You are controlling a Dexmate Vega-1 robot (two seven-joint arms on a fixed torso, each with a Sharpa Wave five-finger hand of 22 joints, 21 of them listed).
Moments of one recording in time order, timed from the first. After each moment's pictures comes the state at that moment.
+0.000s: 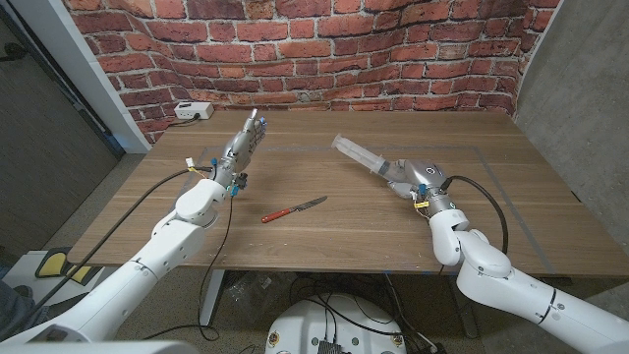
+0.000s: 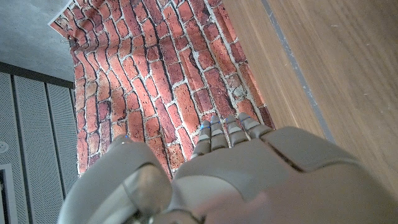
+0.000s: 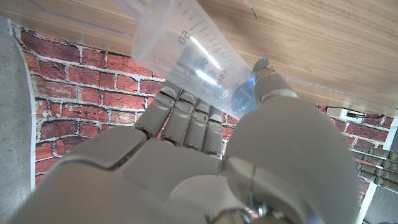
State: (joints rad) left arm 1.01 0.65 0.31 -1.63 -0.57 -0.27 0.07; left_hand 0.38 0.06 -0.08 0.09 0.29 0.11 0.05 0.20 0.18 0.12 0.01 0.21 0.19 0.03 0.01 0.19 0.18 -0.02 -0.01 0.22 0.18; right arm -1.08 -0.86 -0.66 -2.07 -0.63 -0.64 -0.36; right_hand 0.99 0.03 0.46 -0.16 0.18 0.66 0.02 0.27 0.20 0.81 -0.03 0.29 0.18 0.86 -0.11 0.25 0.21 0.80 -0.09 0.54 0.21
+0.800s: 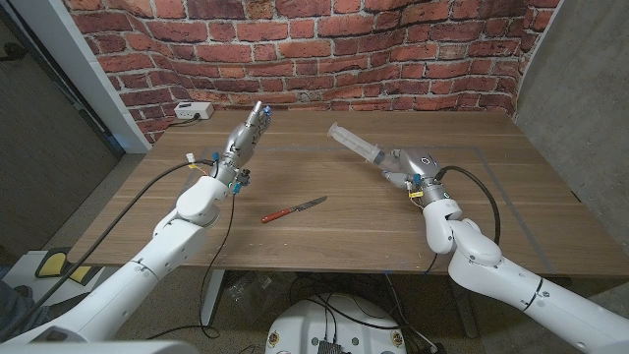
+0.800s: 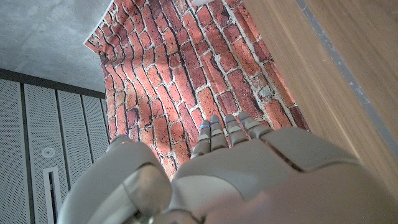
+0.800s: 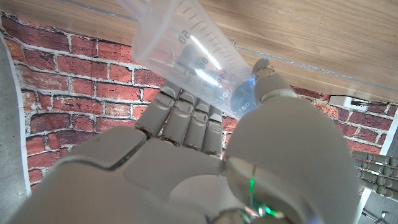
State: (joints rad) left arm 1.01 0.65 0.32 -1.65 -0.51 -0.36 0.05; left_hand 0.38 0.06 -0.08 0.09 0.29 0.11 0.05 0.20 0.18 0.12 0.01 0.21 0.19 0.03 0.01 0.19 0.18 -0.02 -0.01 0.22 0.18; right arm -1.03 -0.81 -0.66 -2.04 -0.66 -0.61 -0.34; right_hand 0.99 0.03 0.46 -0.16 0.18 0.66 0.03 0.26 0.20 0.81 -0.02 0.28 0.18 0.86 -0.11 0.24 0.21 0.80 -0.09 0.55 0.21
